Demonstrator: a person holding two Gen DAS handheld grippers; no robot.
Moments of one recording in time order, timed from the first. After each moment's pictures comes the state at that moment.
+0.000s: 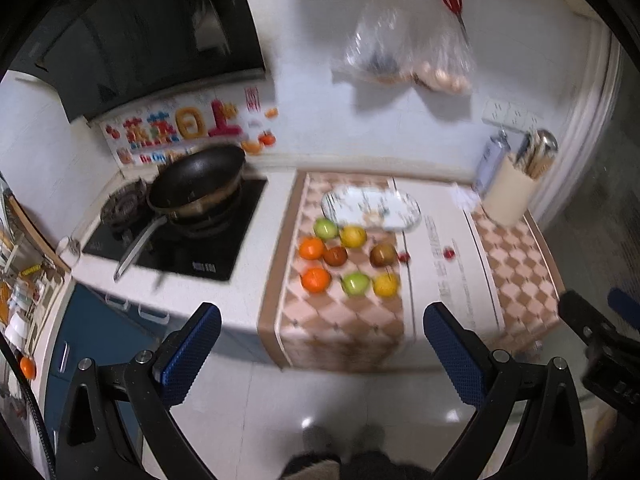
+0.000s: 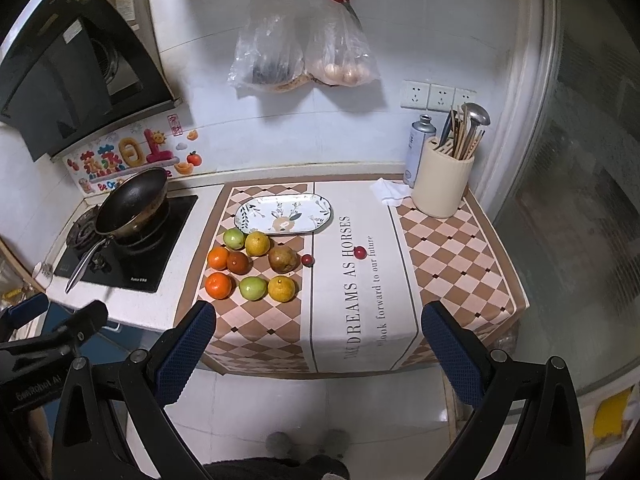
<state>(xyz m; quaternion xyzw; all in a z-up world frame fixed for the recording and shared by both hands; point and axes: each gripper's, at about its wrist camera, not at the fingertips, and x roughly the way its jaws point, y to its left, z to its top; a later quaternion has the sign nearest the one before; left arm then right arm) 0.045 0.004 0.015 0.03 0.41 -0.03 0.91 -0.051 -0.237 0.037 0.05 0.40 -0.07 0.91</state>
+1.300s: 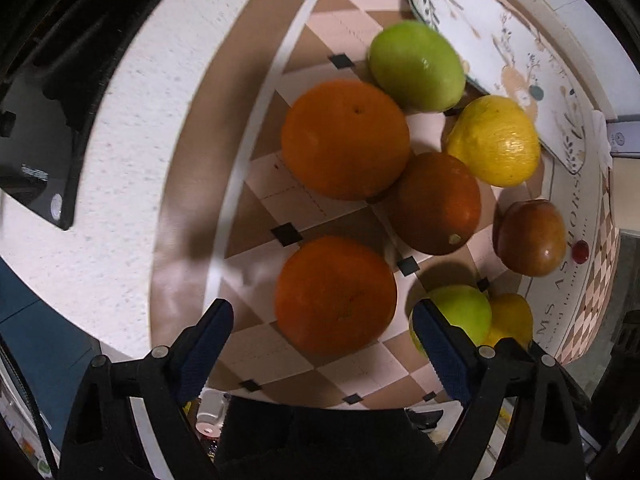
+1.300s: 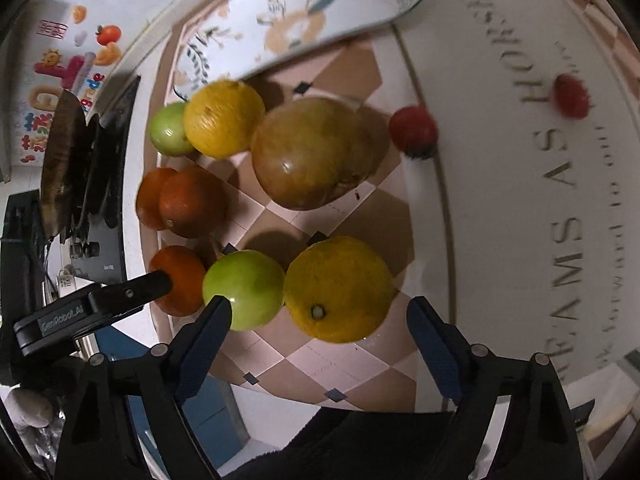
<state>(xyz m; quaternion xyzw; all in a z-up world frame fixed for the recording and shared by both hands) 0.328 0.034 -0.331 -0.09 0.76 -0.02 0.65 0.280 -0.222 -0.365 0.23 0.68 0.04 0.69</state>
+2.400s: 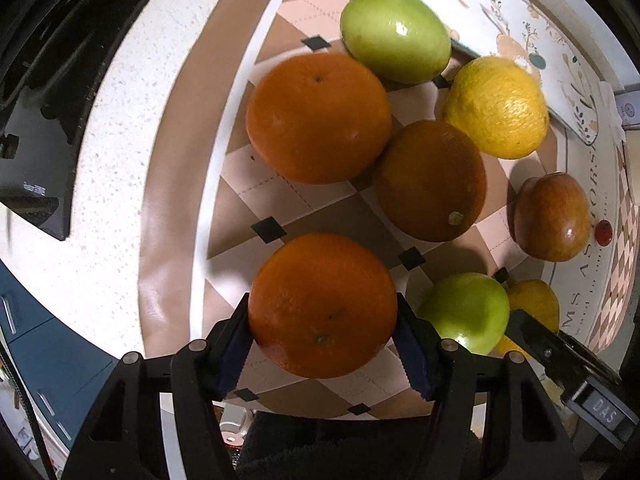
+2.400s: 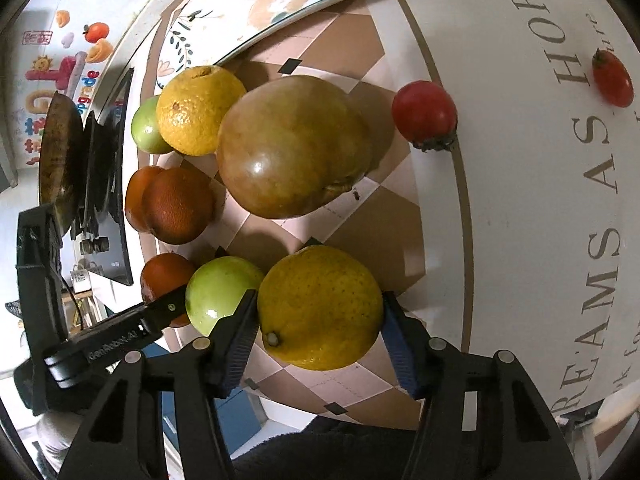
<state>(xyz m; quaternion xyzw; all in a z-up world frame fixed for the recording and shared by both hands) 0.310 0.004 -0.338 -0.04 0.75 -0.01 0.66 0.293 -0.231 -0.388 0.25 0.70 0.06 0.66</state>
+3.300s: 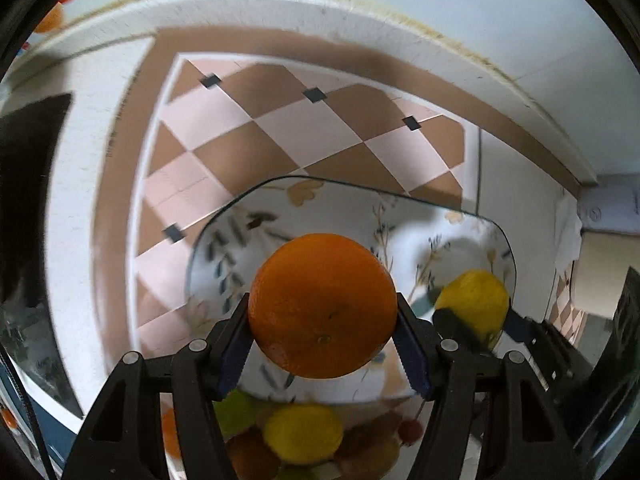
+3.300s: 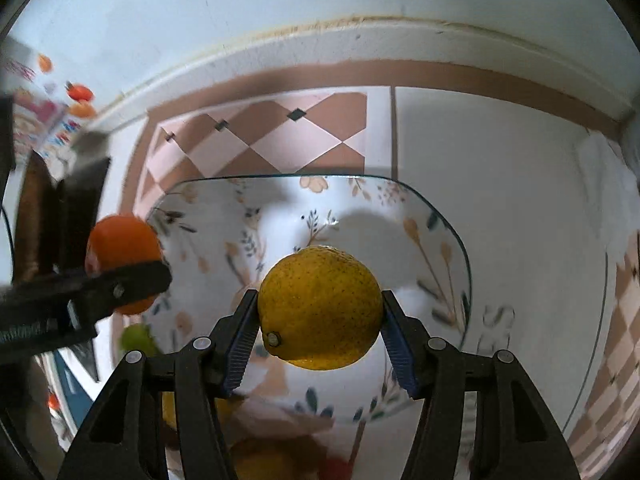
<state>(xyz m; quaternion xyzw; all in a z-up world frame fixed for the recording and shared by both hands) 0.547 -0.091 -0.318 -0.07 0.74 -0.07 0.67 0.535 -0.271 -0.345 0.09 0.67 0.05 0.74</state>
